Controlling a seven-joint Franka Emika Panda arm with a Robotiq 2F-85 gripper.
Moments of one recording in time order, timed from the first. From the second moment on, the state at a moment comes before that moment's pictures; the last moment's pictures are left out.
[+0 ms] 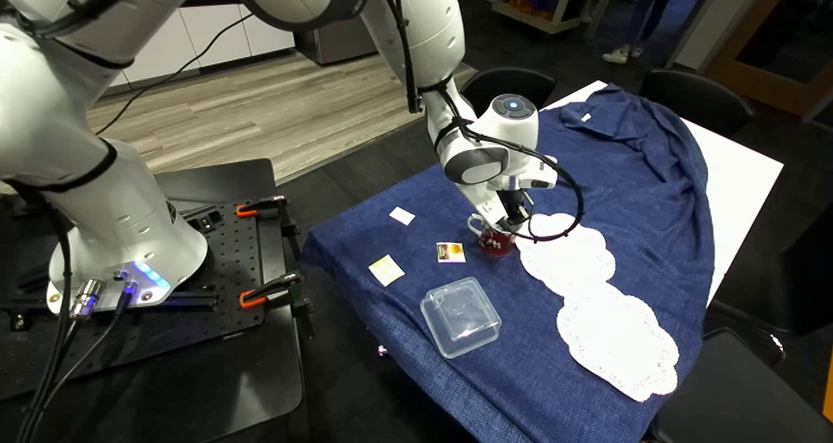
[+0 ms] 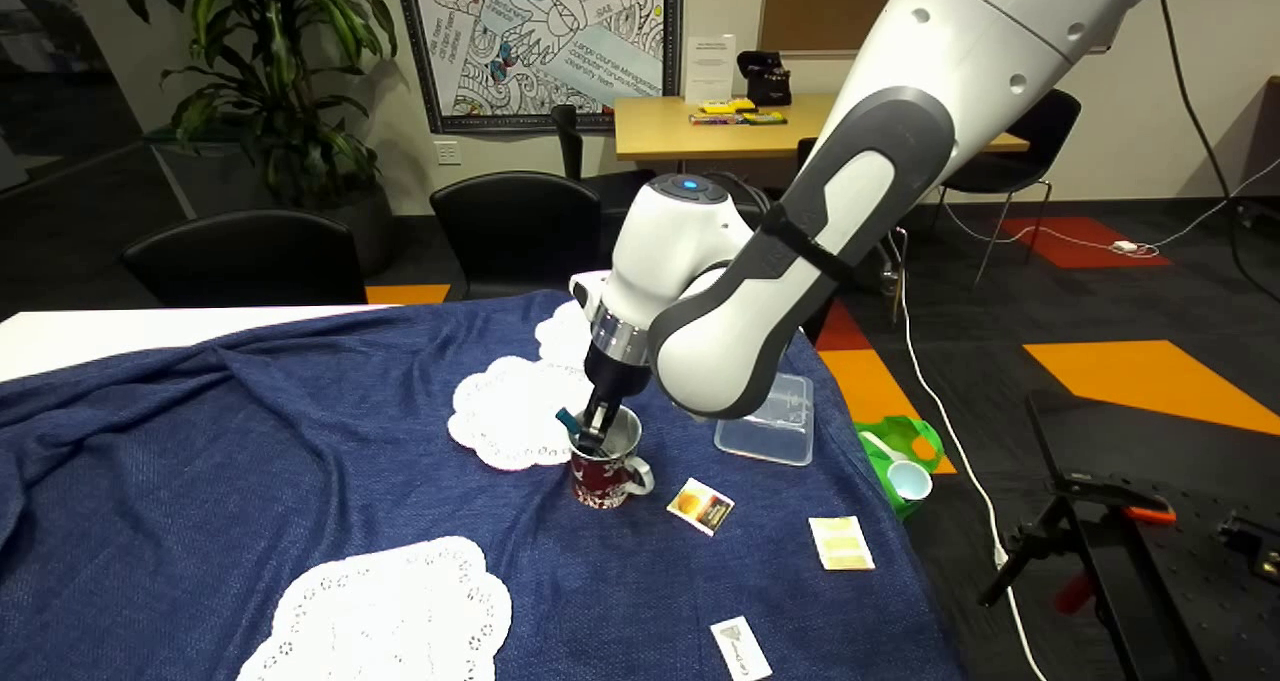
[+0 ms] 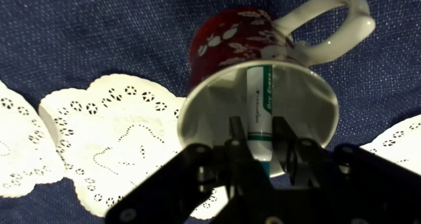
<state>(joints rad) -0.19 0.88 0.09 -1.78 0.00 2.98 -0.29</state>
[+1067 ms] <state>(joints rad) -0.08 0.59 0.00 -2.04 -0.03 3.16 -0.23</state>
